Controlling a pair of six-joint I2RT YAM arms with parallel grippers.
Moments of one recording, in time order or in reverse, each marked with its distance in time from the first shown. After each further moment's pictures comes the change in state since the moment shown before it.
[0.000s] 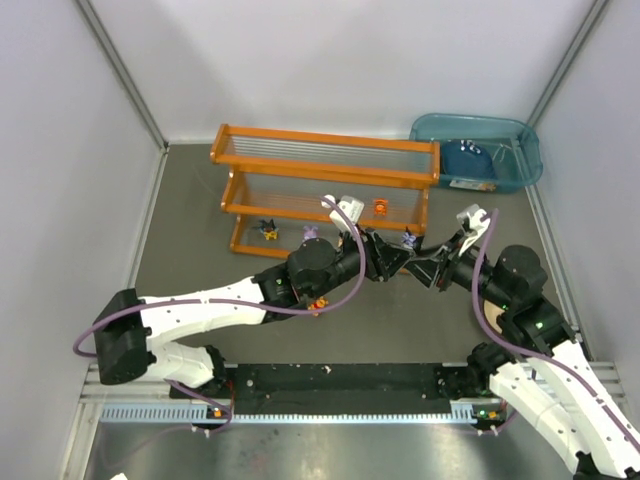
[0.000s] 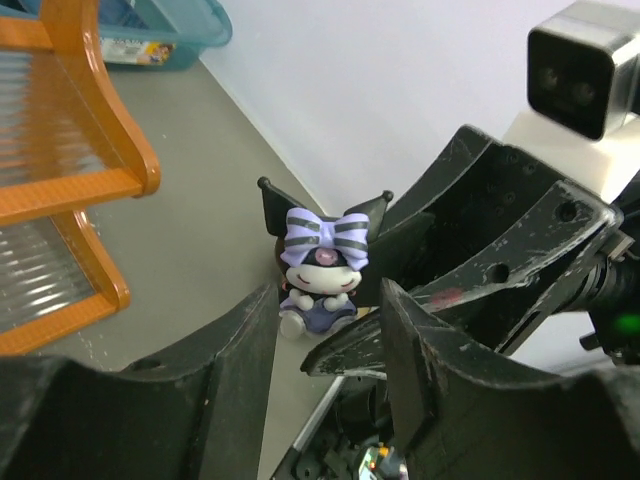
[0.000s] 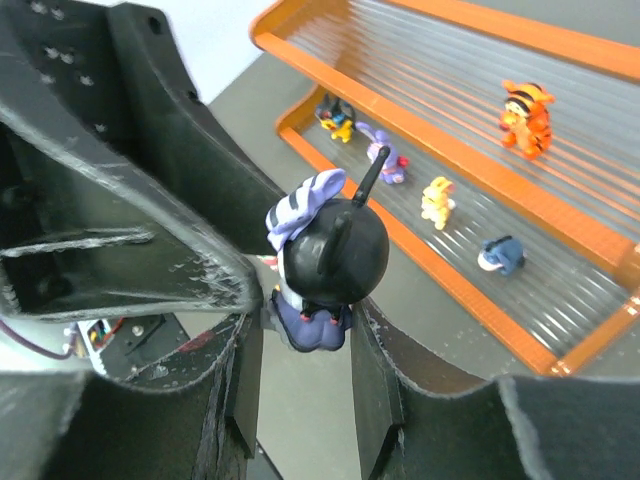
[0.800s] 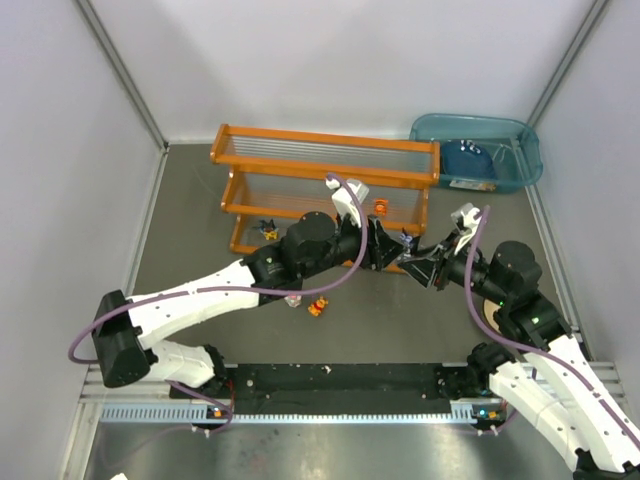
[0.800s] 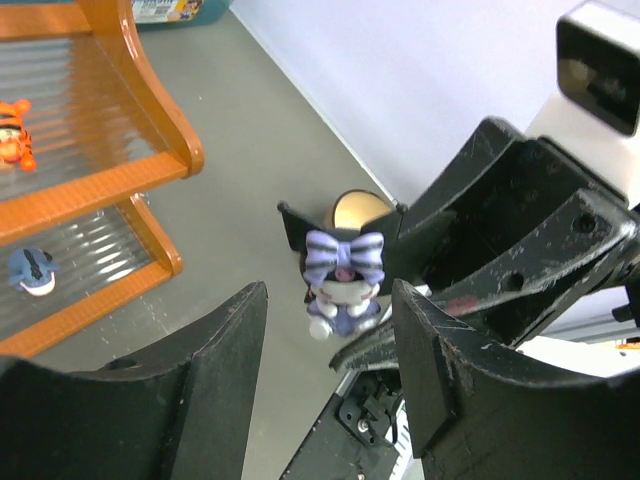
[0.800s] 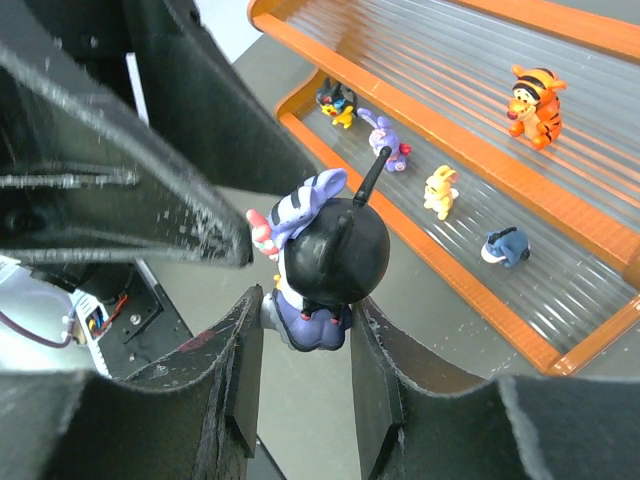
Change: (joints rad) left arm 0.084 -0.010 0.149 -0.330 0.138 0.079; right arm -0.006 0.036 0.001 -0.003 -0.003 -0.019
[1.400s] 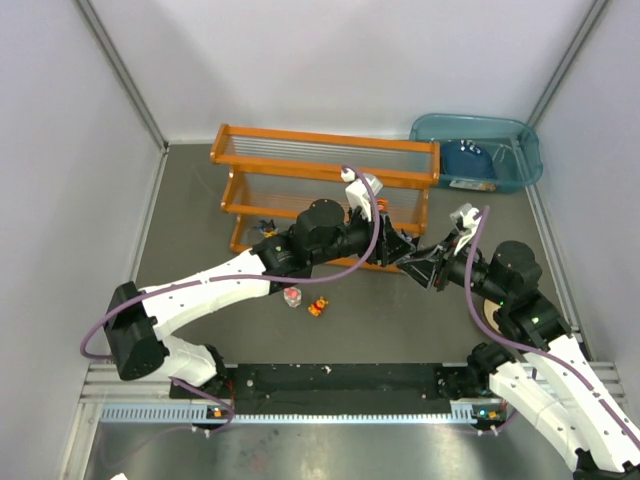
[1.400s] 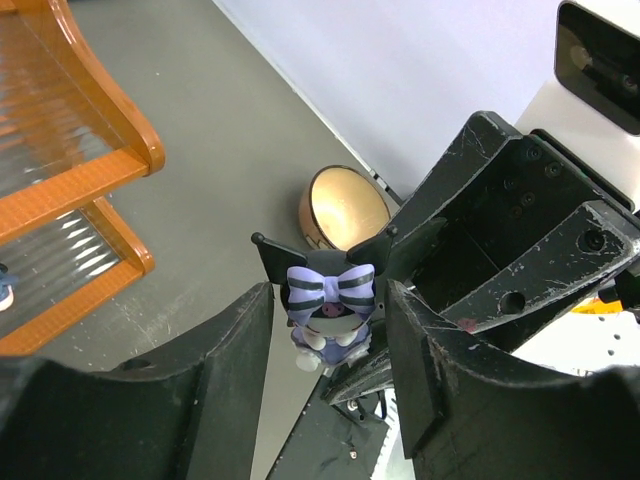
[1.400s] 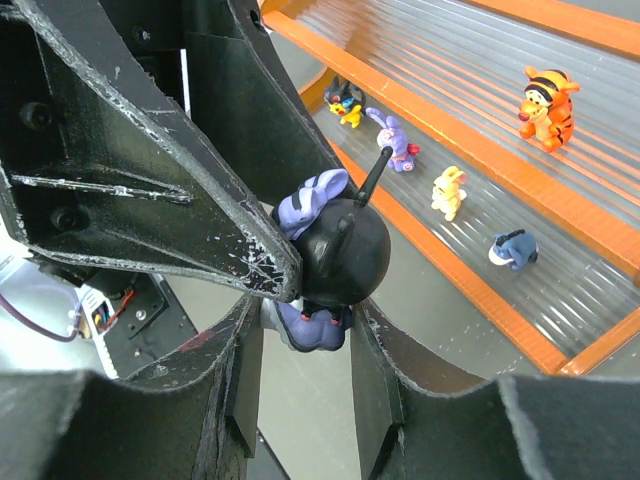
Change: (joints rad) left arm 0.053 0.088 0.093 -0.032 0.177 0.006; right arm 0.000 0.003 0.000 0.006 -0.027 -0.001
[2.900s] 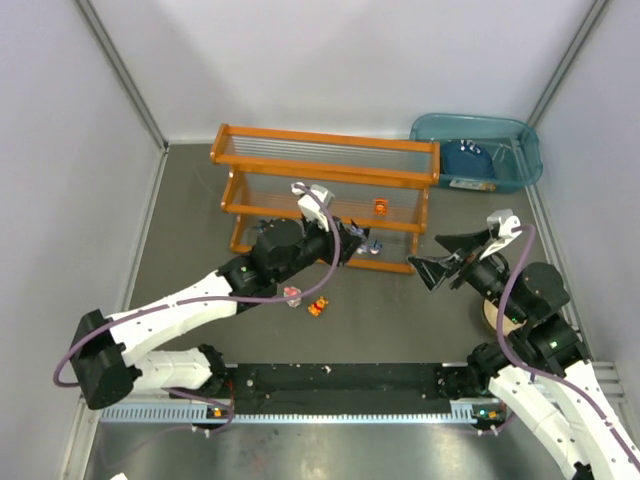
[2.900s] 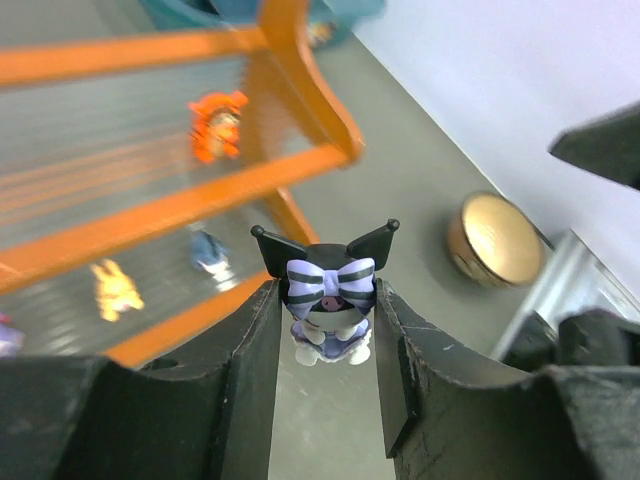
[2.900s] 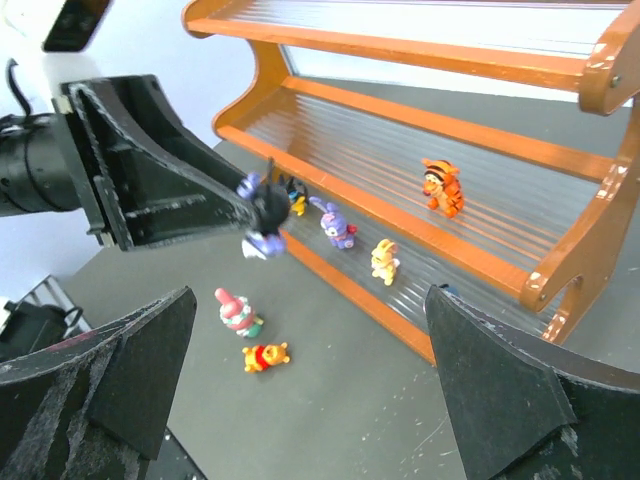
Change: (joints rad) left arm 0.071 -0.213 -0.285 0.068 -0.181 0.153; right arm 0.000 -0.163 0.000 0.023 0.198 0.019
